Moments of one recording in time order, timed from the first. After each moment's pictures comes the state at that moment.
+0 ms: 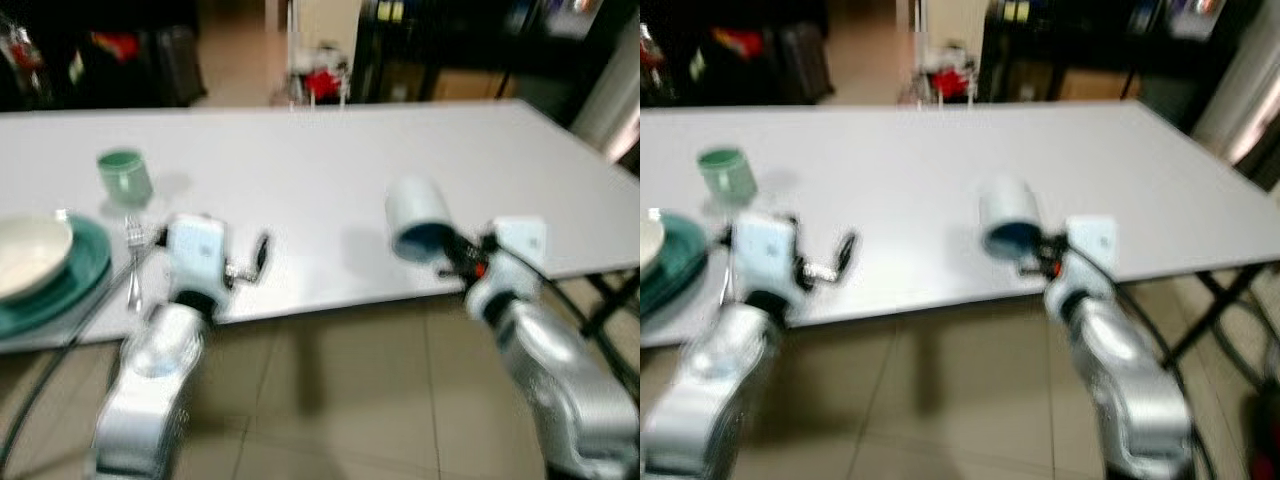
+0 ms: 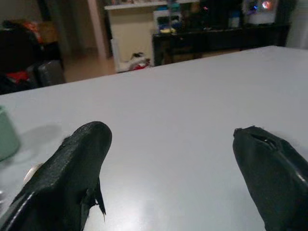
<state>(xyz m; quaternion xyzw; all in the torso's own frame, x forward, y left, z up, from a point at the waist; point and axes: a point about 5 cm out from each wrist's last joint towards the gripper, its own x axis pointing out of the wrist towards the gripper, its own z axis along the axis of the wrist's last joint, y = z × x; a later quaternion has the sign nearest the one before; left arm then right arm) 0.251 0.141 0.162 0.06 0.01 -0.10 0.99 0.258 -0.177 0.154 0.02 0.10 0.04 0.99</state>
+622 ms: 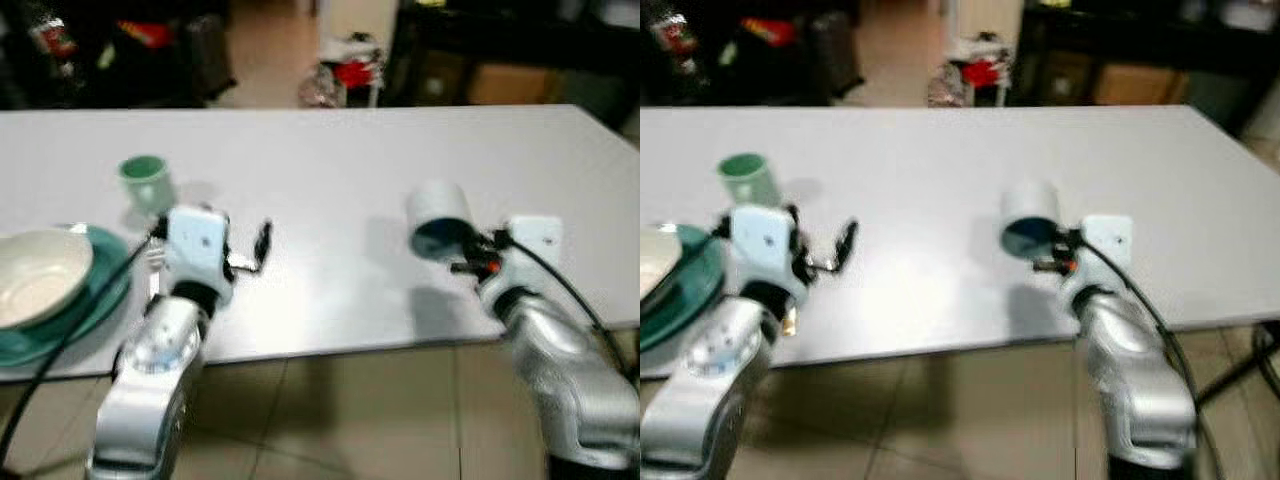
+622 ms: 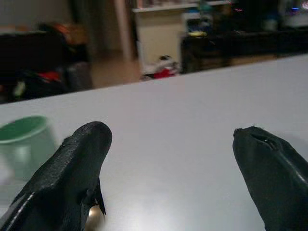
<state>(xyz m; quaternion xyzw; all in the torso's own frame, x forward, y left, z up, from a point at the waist) 0.255 0.152 0.174 0.07 -0.01 -0.06 1.00 0.270 -0.160 0.158 0.03 0.09 0.07 0.99</state>
